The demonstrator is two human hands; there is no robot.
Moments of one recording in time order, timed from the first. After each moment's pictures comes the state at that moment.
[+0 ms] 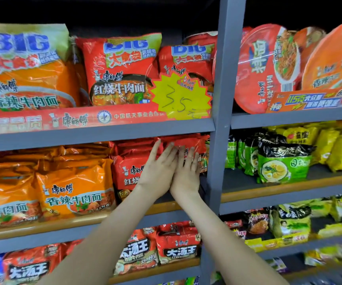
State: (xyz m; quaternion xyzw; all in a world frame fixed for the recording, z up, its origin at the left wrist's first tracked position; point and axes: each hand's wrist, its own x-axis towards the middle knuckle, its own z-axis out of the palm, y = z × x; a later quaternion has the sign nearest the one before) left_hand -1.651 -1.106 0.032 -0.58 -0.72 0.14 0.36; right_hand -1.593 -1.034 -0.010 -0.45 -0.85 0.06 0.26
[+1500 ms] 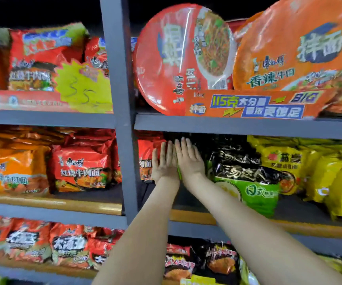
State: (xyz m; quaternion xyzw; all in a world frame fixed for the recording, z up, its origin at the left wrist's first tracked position) left_hand -1.530 -0.896 -0.005 -0.30 -0.93 0.08 0.18; right_hand -1.498 -0.828 -0.002 -0.24 -0.94 -0.16 0.17
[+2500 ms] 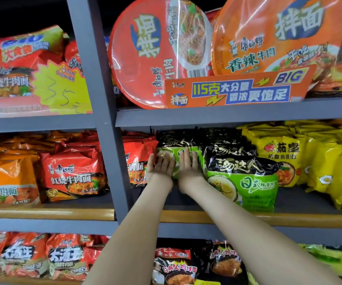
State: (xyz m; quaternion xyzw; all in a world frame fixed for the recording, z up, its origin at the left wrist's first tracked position) left_hand -1.540 -0.893 -0.010 -0.35 -0.89 0.26 0.12; right_hand -1.477 -0.826 -0.015 -0.30 -0.95 0.01 0.08
